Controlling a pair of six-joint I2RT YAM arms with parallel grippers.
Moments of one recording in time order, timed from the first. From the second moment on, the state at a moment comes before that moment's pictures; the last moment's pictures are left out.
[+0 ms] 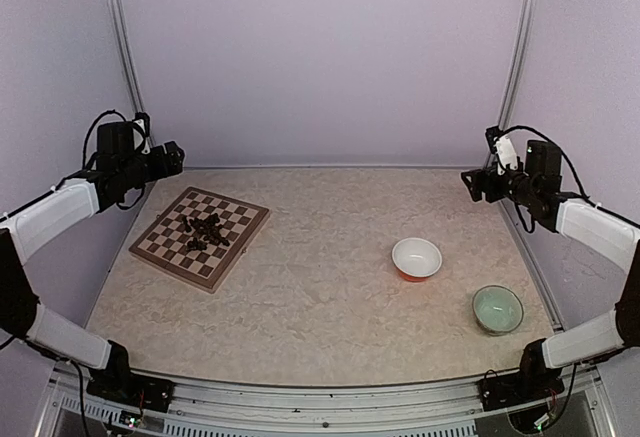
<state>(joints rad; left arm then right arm) -0.11 1.33 1.04 -0.08 -0.05 -0.23 0.05 1.27 0.86 0.08 -0.22 -0.19</state>
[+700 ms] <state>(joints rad) 0.23 1.81 1.19 -0.06 0.16 -0.35 0.06 1.27 0.82 0.11 -0.50 -0.39</state>
